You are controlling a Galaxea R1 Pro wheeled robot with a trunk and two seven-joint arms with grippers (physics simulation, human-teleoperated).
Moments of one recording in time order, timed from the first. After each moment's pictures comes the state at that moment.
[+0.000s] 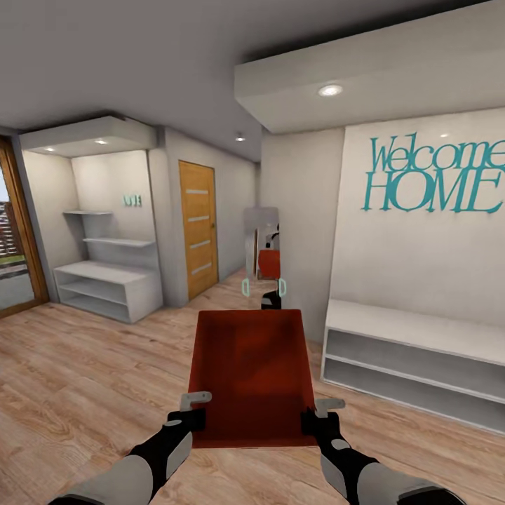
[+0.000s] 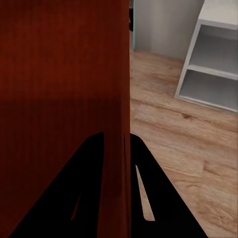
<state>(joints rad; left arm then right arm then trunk) -0.67 -0.11 -0.14 -0.20 0.20 0.02 0.19 -0.69 0.10 0.14 -0.01 -0.10 -0.35 -0.10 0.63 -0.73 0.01</state>
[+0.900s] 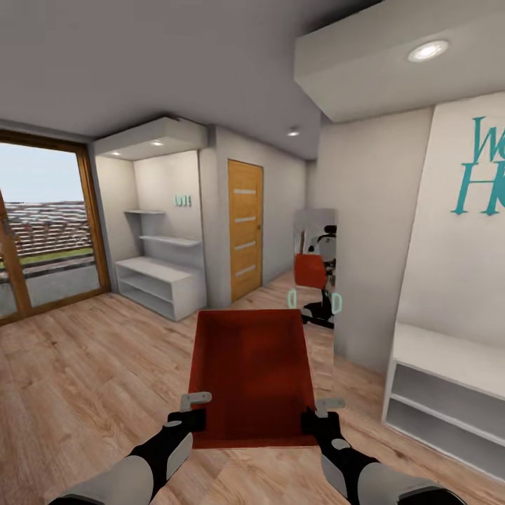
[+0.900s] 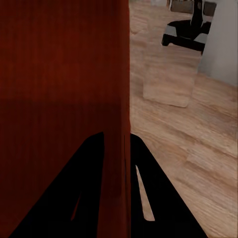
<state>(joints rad) -0.67 -0.11 -0.14 -0.19 0.20 0.01 0.19 -0.69 0.09 0.15 -0.01 -0.10 -0.35 -0.09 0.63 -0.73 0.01</state>
